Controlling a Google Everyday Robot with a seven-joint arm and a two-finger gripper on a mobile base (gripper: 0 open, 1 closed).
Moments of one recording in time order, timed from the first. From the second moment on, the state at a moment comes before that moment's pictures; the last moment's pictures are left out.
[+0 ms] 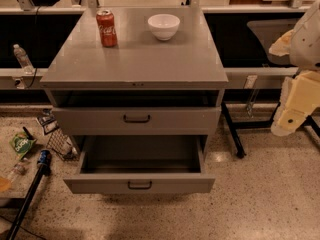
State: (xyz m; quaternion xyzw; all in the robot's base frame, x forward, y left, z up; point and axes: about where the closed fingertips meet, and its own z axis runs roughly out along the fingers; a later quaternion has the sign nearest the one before) arm 0.438 -0.217 0.976 -0.60 0.78 -0.03 0.16
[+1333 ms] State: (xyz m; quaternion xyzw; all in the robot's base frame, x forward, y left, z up) arm 0.445 -0.177 0.911 -0.63 0.75 0.04 0.20
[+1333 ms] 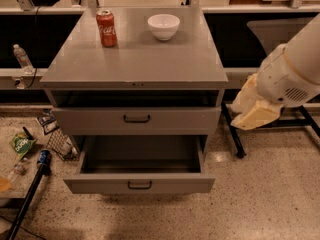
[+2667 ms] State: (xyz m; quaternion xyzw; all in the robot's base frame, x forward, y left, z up) arm 0.436 -0.121 0.783 -0.65 0.71 0.10 0.25
